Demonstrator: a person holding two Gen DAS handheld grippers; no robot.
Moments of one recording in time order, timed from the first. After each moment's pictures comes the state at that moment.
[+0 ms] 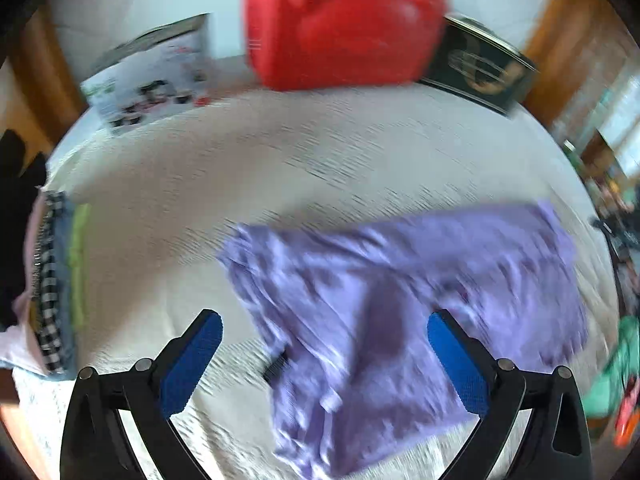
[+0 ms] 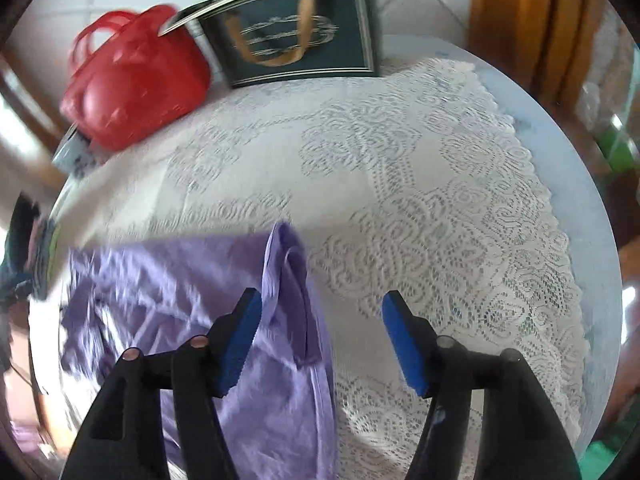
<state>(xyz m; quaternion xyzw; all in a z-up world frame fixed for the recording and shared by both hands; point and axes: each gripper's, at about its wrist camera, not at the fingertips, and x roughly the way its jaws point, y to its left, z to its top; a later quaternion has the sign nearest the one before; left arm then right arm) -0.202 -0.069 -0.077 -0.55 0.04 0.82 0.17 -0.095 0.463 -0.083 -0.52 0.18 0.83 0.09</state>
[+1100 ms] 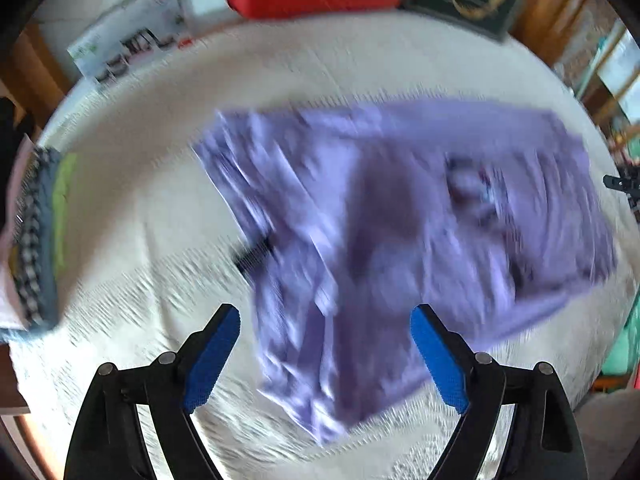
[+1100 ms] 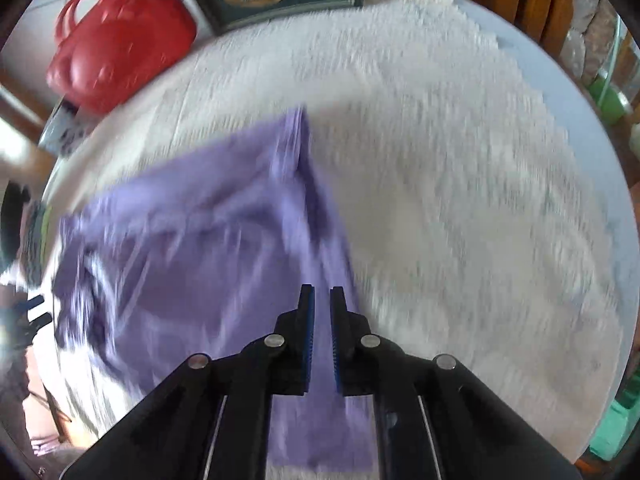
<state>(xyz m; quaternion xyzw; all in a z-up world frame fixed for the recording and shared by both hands) -0.093 -0.064 -0.145 -0.59 0.12 0.77 0.19 -0.022 0.409 -0.130 -0.57 0.21 0.79 0.12</state>
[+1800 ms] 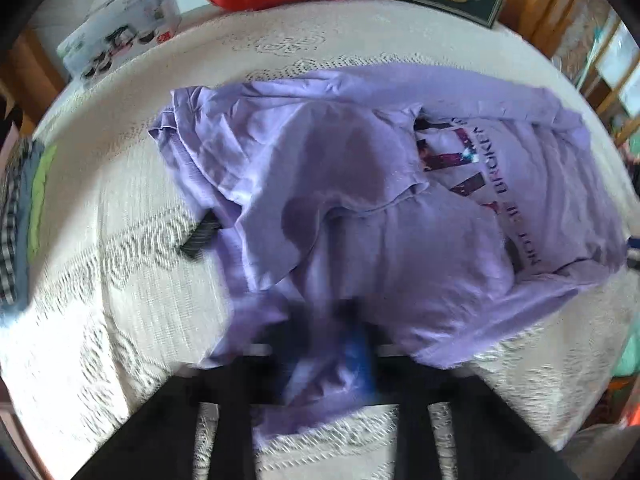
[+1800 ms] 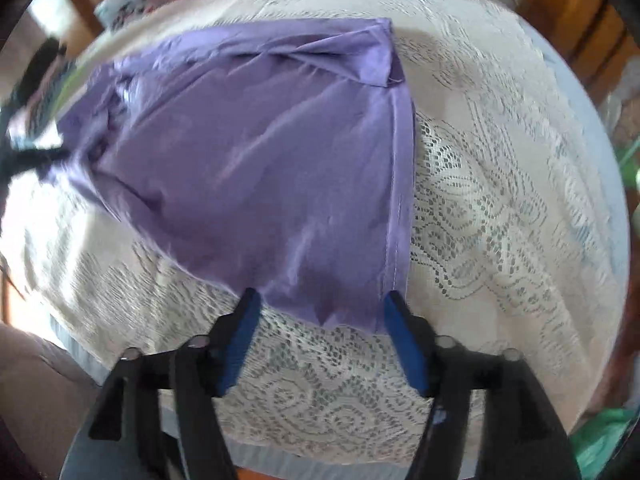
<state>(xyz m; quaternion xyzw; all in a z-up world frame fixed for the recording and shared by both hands) -0.052 -0.038 -0.166 -0.57 0.10 0.79 0.20 0.055 0.323 -0.149 -0.61 0.06 0.79 0.06</state>
